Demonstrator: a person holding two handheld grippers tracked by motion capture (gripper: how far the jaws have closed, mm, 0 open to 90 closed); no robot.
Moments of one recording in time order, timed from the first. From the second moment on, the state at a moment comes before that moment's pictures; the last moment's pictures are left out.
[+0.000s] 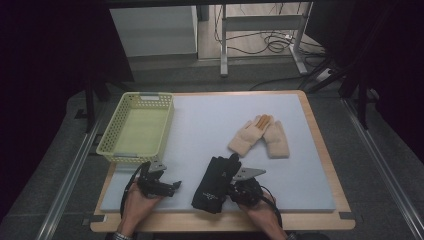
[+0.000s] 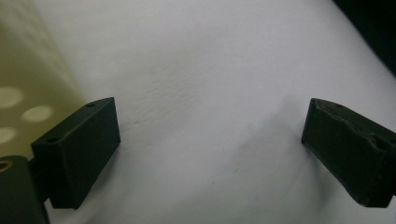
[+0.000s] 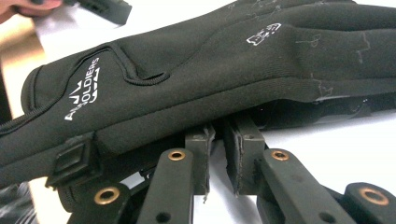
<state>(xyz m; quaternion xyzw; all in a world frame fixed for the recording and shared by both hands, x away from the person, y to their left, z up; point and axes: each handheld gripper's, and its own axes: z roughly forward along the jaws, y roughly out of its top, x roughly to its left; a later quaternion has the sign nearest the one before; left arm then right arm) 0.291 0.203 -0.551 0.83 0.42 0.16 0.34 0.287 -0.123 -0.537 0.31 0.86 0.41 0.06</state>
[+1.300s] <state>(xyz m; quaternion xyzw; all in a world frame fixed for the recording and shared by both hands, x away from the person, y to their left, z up) 0.289 0.223 -0.545 0.82 0.43 0.14 0.35 0.325 -0.237 -0.522 0.39 0.82 0.37 0.18</state>
